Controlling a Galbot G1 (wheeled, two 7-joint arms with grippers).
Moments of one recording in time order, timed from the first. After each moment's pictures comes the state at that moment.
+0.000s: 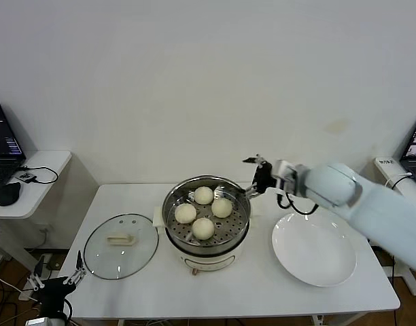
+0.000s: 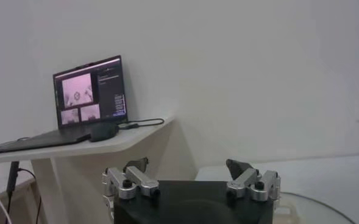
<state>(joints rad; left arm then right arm) 1.72 -1.28 -0.78 -1.97 -0.19 -0.12 -0.22 -0.22 0.61 -0.42 1.83 0.44 -0.36 -0.31</state>
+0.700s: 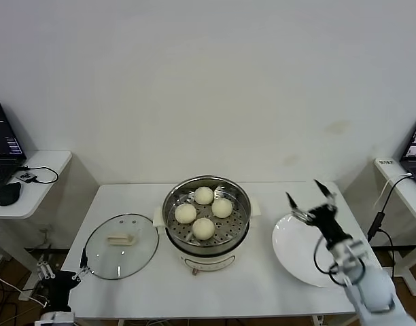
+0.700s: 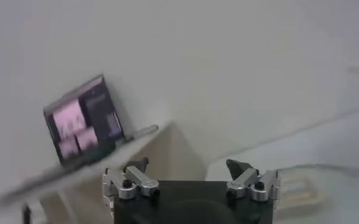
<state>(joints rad) 1.63 -1.21 -0.75 -1.81 0.41 -0.15 -0.29 -1.35 1.10 0.66 1.85 0.24 0.21 -0.16</state>
